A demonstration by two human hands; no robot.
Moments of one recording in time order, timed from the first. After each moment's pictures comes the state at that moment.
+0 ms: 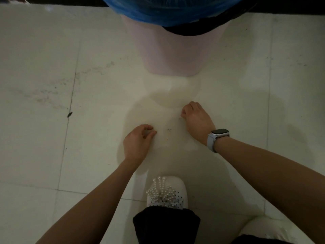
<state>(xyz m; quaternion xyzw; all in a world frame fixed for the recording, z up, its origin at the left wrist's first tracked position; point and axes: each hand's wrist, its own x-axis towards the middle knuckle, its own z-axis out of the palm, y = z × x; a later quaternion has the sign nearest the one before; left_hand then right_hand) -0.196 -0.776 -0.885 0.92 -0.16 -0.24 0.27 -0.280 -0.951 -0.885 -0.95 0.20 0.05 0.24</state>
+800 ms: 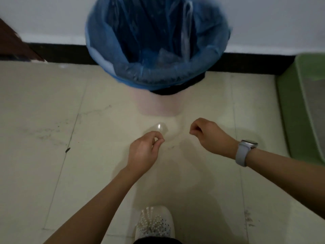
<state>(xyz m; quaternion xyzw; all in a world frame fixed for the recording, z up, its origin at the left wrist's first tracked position) -0.191 -0.845 -0.803 0.85 -0.39 -0.13 0.32 -0.306 -1.022 -0.772 -0.89 0.26 0.06 0.38</state>
